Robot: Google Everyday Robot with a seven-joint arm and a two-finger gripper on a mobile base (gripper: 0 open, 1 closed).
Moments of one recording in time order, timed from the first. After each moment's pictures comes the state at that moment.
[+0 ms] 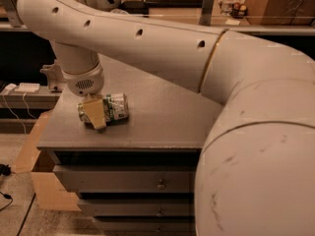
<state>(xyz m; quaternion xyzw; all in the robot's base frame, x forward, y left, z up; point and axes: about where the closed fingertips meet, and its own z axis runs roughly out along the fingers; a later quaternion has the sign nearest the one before) 0.533 0.149 0.826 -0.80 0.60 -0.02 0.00</state>
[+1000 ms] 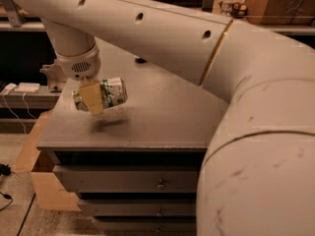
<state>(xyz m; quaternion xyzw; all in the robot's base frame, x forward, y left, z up) 0.545 0.155 0.871 -0.81 0.58 -0.05 0.04</state>
